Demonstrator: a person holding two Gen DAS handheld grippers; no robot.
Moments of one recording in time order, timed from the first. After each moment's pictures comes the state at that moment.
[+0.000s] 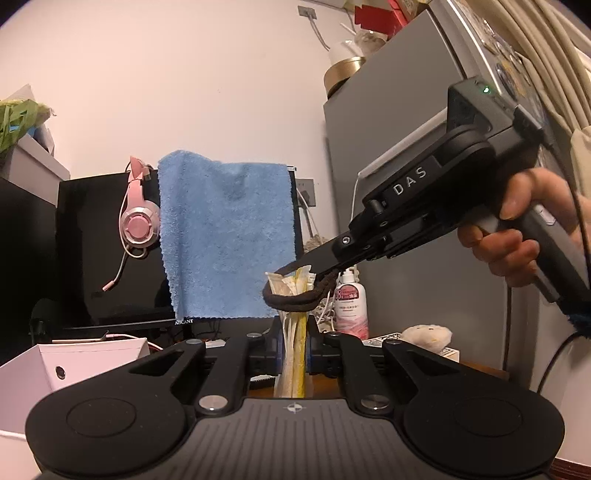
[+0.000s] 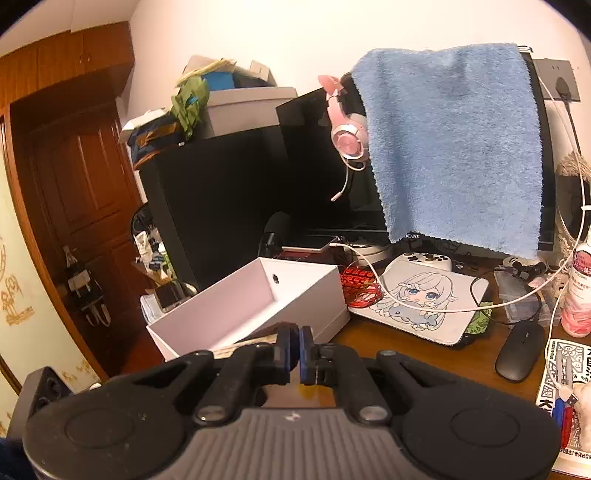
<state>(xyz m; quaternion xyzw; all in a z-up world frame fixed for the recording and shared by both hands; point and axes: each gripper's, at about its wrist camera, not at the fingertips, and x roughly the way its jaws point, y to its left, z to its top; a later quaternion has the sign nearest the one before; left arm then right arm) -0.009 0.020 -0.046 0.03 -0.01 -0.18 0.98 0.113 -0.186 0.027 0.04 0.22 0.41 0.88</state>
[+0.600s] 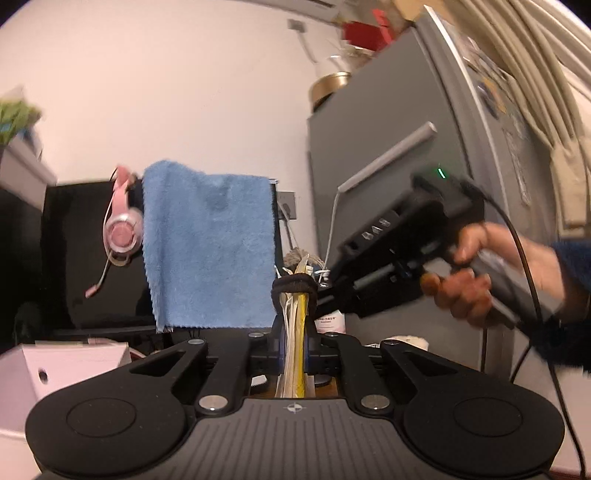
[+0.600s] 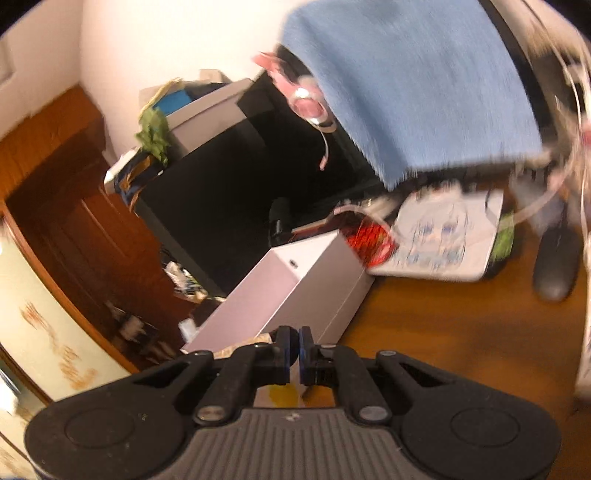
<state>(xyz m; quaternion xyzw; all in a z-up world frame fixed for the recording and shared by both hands) -0.010 0.031 -0.045 -0.01 -0.01 -0.22 0.98 0.173 -0.221 -0.019 0.22 0.32 0.45 0.80</state>
